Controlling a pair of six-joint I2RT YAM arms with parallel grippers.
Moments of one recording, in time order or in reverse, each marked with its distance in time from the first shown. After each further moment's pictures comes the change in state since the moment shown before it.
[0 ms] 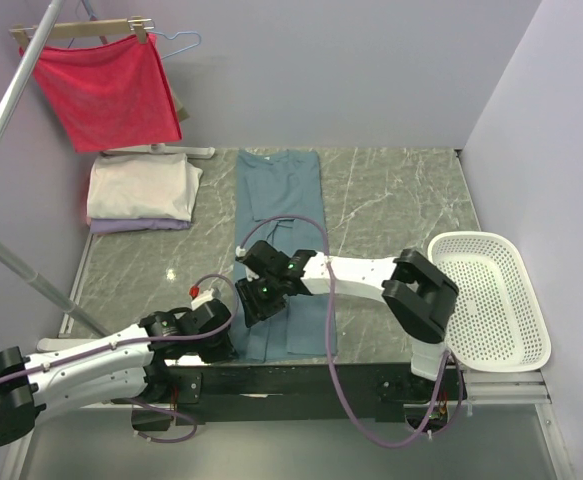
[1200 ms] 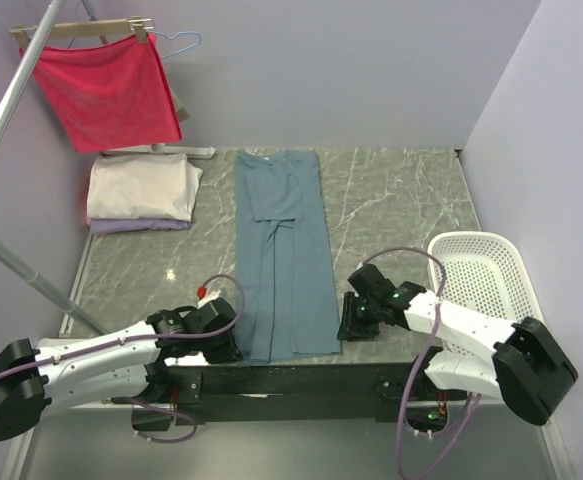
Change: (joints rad) left arm 0.000 0.079 -0.001 0.075 0.063 0.029; right arm -0.346 -0.681 -0.753 -0.061 0.060 0.280
